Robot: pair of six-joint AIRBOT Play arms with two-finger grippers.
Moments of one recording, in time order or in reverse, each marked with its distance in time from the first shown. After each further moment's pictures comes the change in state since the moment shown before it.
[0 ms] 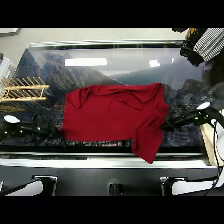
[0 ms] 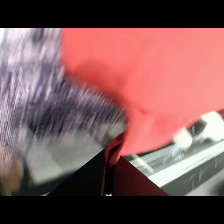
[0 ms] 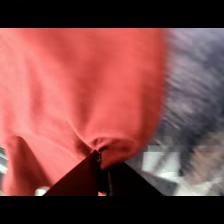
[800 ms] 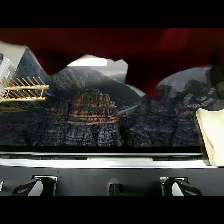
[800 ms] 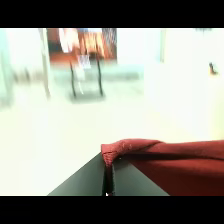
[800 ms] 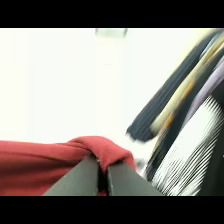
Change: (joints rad) left arm -0.011 0.515 1.069 -0.033 0.482 0.027; right arm 0.043 0.801 0.931 -0.233 -0.293 0.126
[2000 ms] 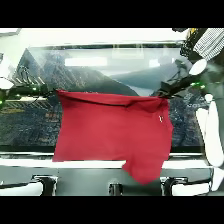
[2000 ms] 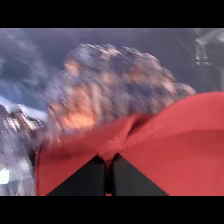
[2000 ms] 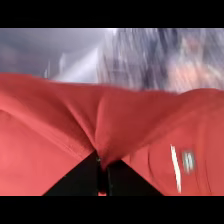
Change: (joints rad) left arm -0.166 -0.717 -0.471 0.094 -0.166 -0.107; right arm 0.270 -0.828 -0.387 -0.012 0.216 0.296
